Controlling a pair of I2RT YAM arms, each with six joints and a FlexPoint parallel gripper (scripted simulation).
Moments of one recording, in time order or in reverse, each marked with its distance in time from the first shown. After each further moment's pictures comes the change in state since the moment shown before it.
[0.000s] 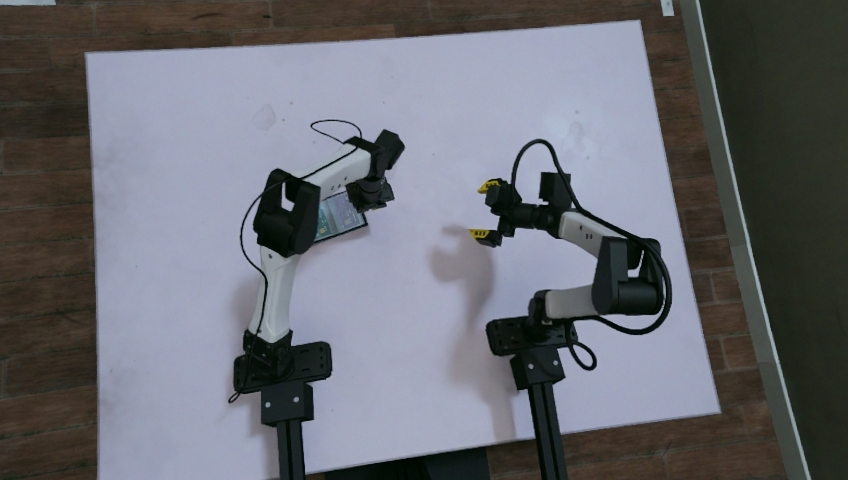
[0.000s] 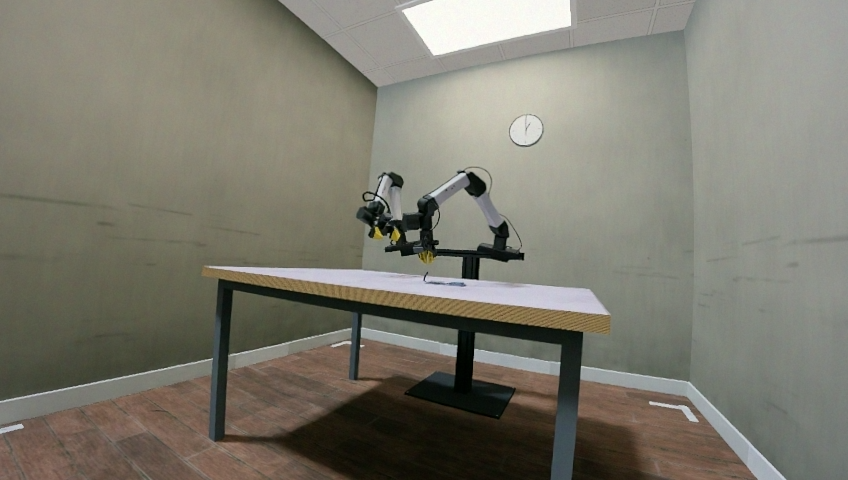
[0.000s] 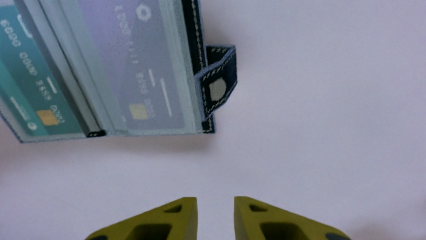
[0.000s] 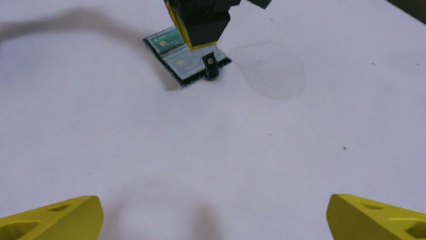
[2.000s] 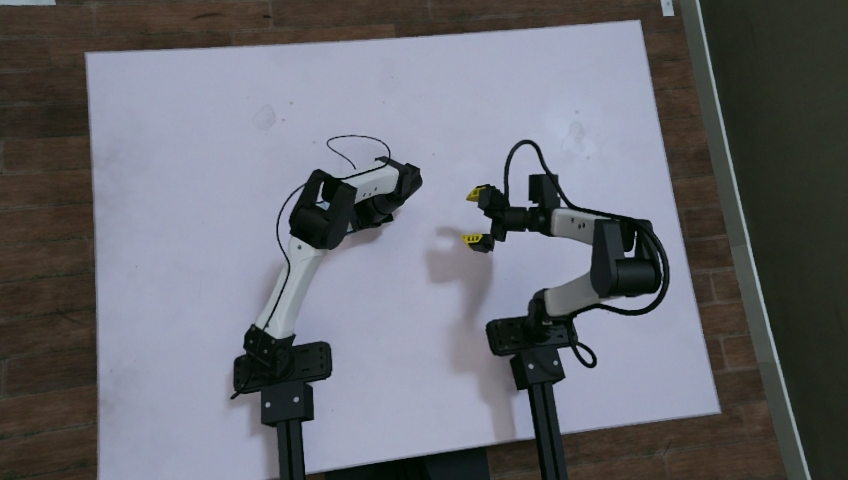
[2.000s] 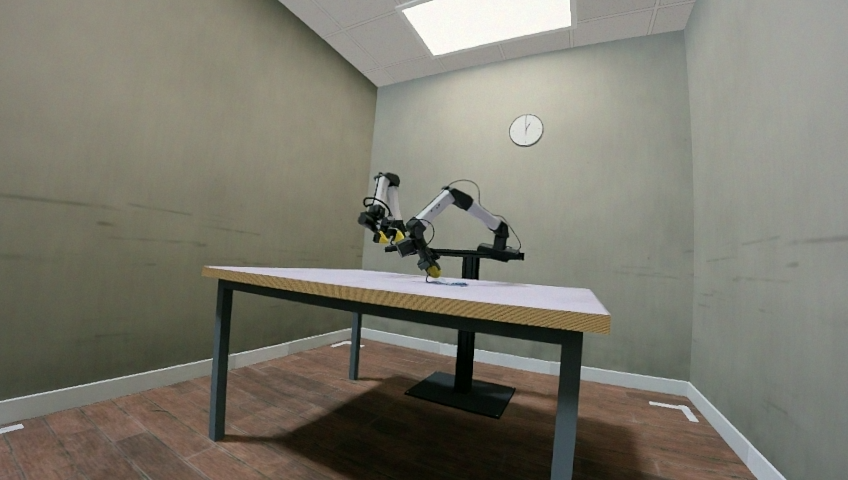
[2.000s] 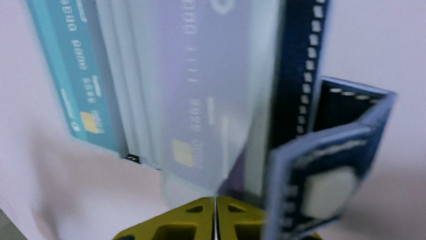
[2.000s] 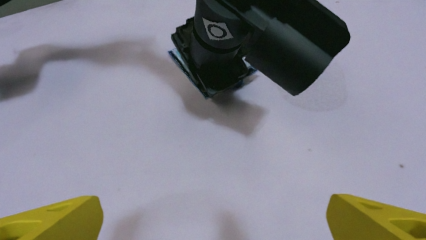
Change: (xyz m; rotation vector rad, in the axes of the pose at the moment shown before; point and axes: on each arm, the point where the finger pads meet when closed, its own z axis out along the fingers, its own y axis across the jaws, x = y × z) left arm 0.009 0.033 0.068 -0.451 -0.127 -0.106; right arm 0.003 0.018 0.022 -0.100 -0.055 0.061
